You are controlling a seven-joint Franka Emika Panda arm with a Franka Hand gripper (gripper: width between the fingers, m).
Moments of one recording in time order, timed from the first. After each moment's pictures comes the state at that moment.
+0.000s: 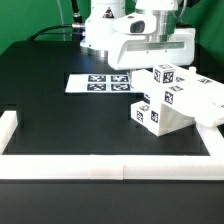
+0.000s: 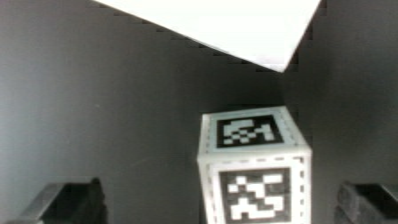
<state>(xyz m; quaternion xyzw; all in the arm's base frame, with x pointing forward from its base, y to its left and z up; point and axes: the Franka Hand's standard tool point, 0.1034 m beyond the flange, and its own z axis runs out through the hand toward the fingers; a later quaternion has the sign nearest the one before) 0.413 0.074 0.022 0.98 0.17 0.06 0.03</state>
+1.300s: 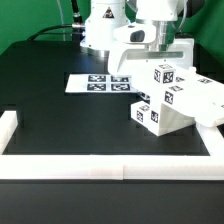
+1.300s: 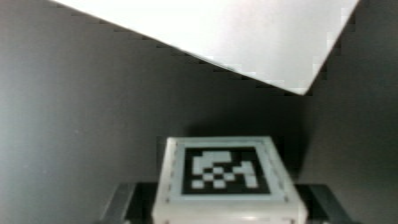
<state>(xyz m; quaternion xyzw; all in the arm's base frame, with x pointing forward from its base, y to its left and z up) 0.413 0.070 0.006 0.98 0.16 0.06 0.04</state>
